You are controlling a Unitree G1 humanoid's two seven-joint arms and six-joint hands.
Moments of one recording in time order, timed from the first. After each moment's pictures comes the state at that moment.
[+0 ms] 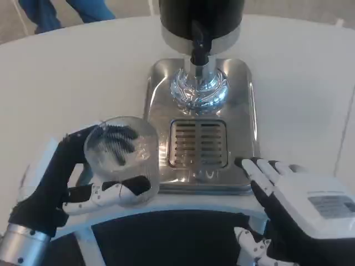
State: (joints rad) left arm -0.18 0.36 0.14 0.20 0.21 -0.68 -0.06; right arm 0.16 -0.02 0.16 -1.02 -1.37 0.07 0.89
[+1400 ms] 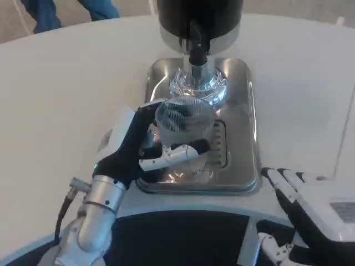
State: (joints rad) left arm -0.75 0.26 -0.12 1.00 0.44 -0.77 0.31; right arm 0.16 0.03 0.04 -1.03 -1.40 0.02 1.00
